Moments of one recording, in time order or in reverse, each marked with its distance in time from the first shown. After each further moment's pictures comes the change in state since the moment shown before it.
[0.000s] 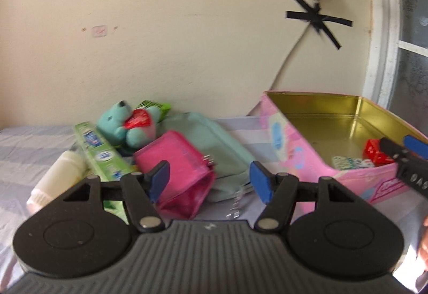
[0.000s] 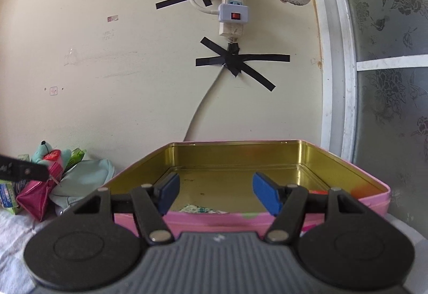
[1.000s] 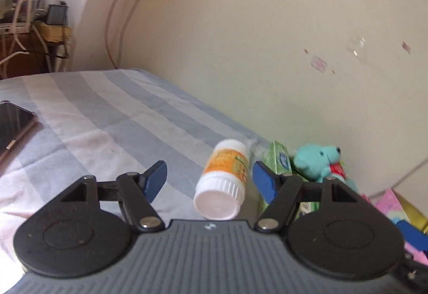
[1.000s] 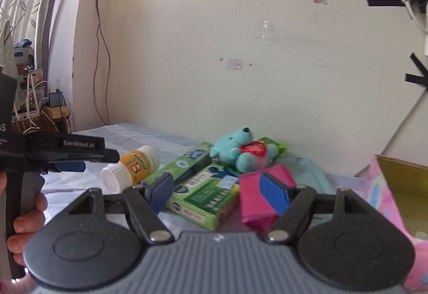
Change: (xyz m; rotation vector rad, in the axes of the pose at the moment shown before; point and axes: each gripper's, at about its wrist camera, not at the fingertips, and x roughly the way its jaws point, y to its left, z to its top) left arm -0.046 0.213 -0.043 -0.578 -0.147 0.352; right arm 0.005 0.263 0.019 -0.238 0.149 0.590
